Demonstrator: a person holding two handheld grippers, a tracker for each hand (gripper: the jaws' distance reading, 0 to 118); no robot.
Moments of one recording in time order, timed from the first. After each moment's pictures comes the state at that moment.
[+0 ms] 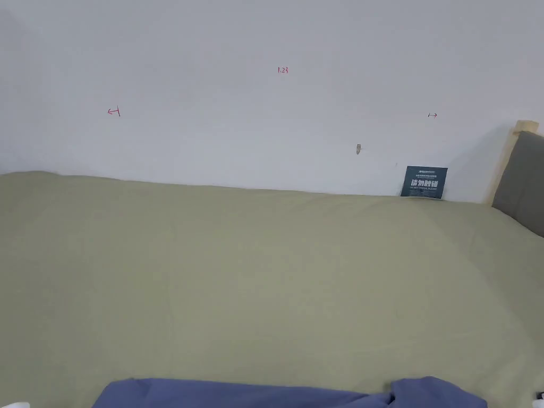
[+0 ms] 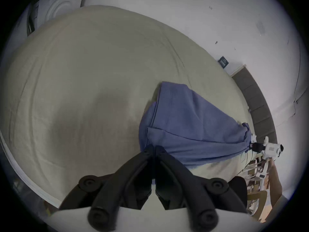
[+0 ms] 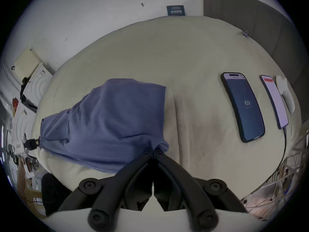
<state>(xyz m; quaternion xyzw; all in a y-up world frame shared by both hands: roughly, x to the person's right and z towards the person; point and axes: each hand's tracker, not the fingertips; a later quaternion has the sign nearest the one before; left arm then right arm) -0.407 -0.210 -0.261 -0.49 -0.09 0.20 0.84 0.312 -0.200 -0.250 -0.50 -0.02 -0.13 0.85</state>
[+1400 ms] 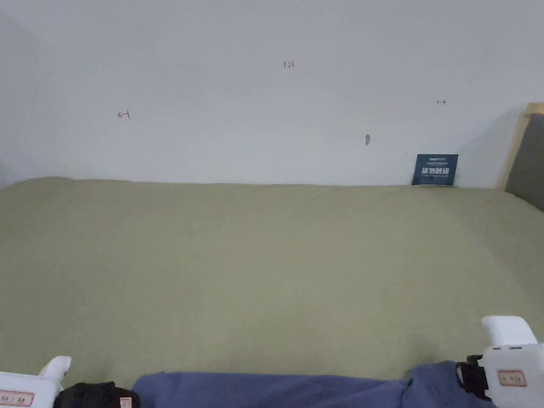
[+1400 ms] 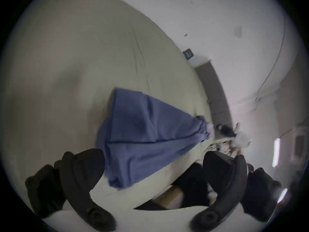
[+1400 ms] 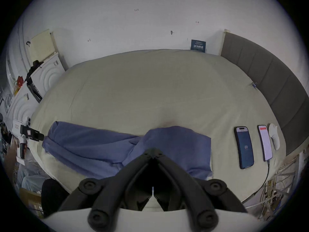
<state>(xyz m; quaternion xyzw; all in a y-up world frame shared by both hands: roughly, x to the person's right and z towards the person) -0.439 -0.194 -0.308 -0.51 -0.28 0.32 0.75 0.187 -0.109 -0.269 -0.42 0.01 -0.03 0.91</state>
